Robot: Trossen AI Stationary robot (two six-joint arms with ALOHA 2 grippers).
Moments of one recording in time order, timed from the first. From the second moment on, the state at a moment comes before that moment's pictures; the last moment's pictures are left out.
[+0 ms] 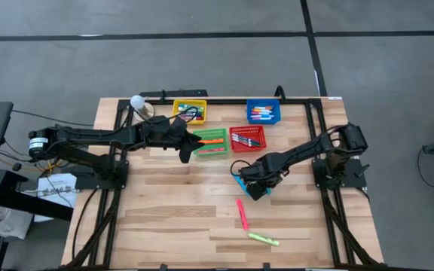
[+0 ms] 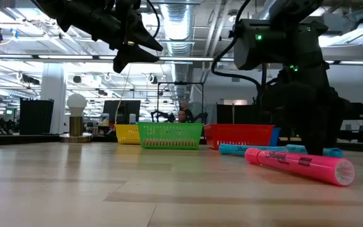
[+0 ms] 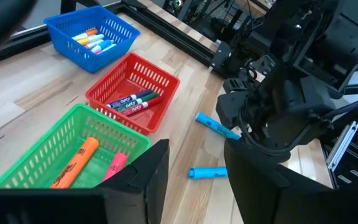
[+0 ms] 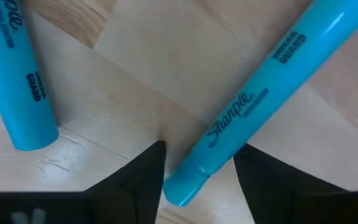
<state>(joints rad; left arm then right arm) 0.17 1.20 0.70 0.11 0.05 -0.42 0.16 1.77 0.98 -0.84 -0.14 1.03</state>
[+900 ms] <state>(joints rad) 0.17 1.20 0.70 0.19 0.08 -0.42 0.20 1.33 0.98 -0.78 0.06 1.02</state>
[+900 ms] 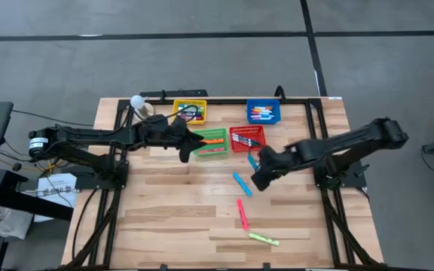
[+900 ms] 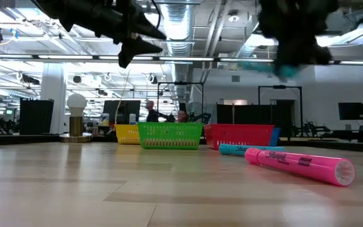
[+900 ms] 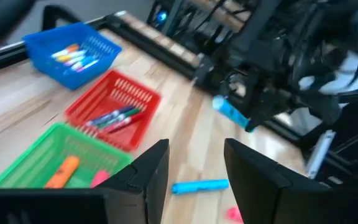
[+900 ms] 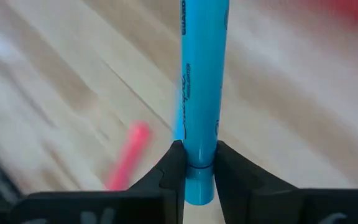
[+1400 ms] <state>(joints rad) 0.14 1.20 0.70 0.55 0.17 -0.48 0.09 1.23 0.98 -0.18 0.19 0.70</state>
